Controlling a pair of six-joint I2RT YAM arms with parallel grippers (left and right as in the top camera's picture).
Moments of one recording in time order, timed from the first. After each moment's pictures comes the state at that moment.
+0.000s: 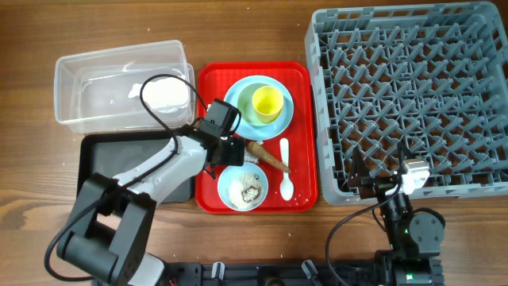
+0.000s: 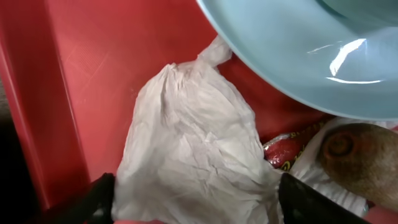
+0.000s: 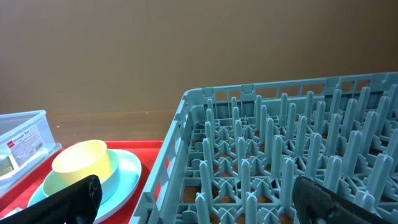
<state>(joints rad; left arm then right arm) -0.48 1.68 0.89 -0.48 -0.04 -0.36 0.00 0.01 0.01 0.01 -0.15 0.12</state>
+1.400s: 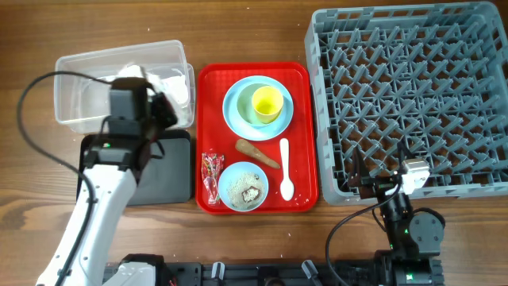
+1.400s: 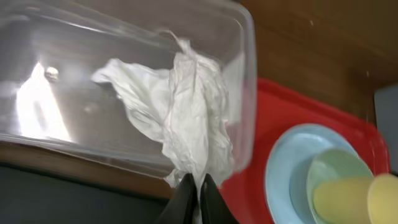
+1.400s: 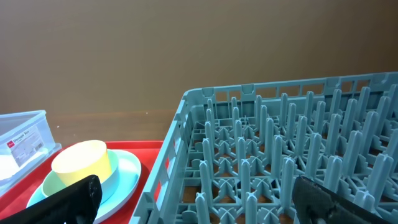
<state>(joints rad) -0.07 1.26 0.90 -0.40 -0.07 -0.46 0.00 0.01 0.01 0.01 -0.15 0.12</state>
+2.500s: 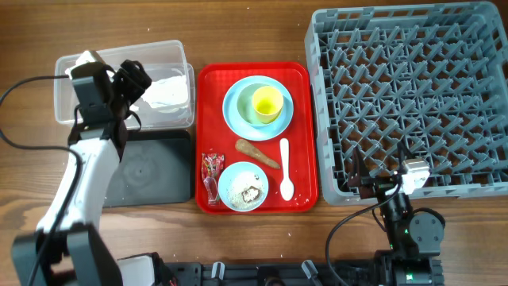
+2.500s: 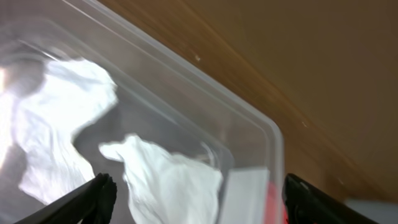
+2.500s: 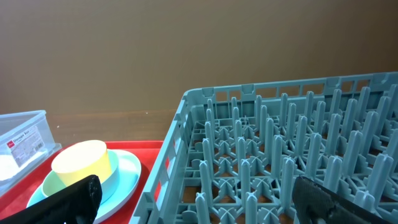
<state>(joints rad) 0.15 1.46 0.91 -0.04 0.09 -0.62 0.00 0.01 0.01 0.01 -0.15 0.12</state>
